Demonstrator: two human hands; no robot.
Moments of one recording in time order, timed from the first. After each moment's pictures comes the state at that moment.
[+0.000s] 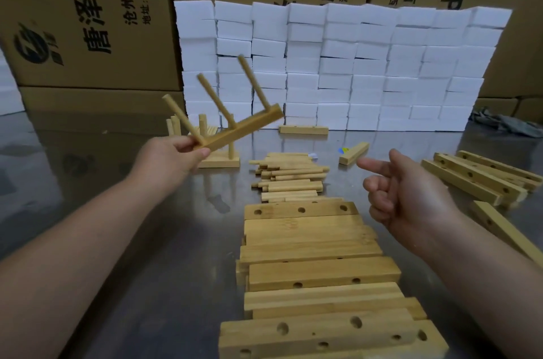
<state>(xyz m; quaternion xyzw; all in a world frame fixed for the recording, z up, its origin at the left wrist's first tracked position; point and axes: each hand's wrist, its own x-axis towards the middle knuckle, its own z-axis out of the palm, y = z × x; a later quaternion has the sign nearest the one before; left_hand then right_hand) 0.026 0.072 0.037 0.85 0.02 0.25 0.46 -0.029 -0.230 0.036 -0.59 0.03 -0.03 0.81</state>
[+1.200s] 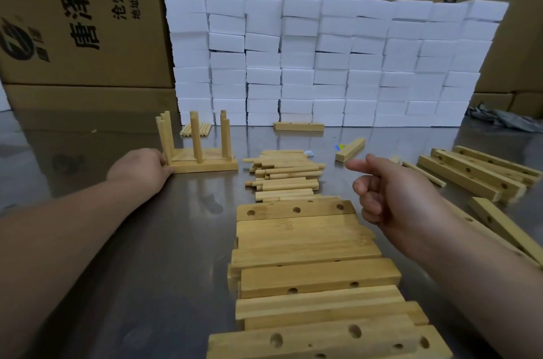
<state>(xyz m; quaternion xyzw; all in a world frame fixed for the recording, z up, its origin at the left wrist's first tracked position) 0.081 0.118 0.012 0.97 0.14 0.18 0.11 -0.028 -0.223 0.032 -0.64 0.02 -0.05 0.76</state>
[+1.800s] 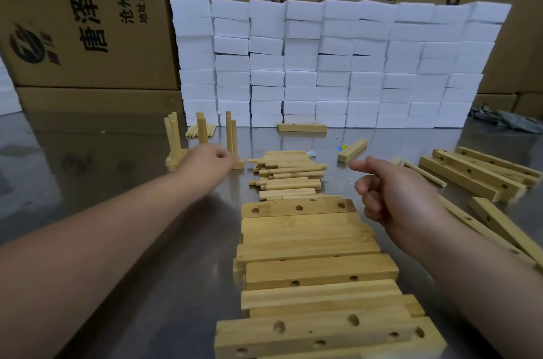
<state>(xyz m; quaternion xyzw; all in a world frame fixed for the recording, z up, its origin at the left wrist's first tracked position) 0.052 0.030 0.025 0.91 0.01 0.16 0.38 -0.029 -0.224 0.033 -0.67 0.03 -0.07 0.74</state>
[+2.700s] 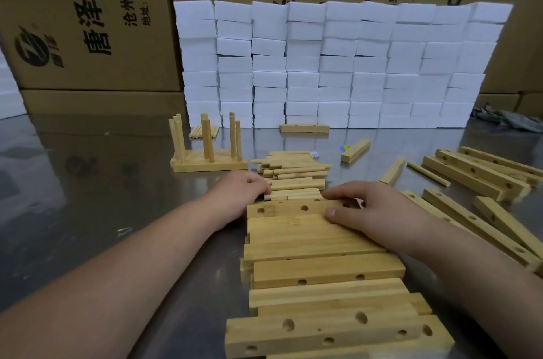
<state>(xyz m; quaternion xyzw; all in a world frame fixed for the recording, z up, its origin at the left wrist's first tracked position) 0.035 0.001 0.003 0.89 -0.06 0.03 0.45 -0.032 -0.225 0.026 -0.93 -0.13 -0.01 0.34</state>
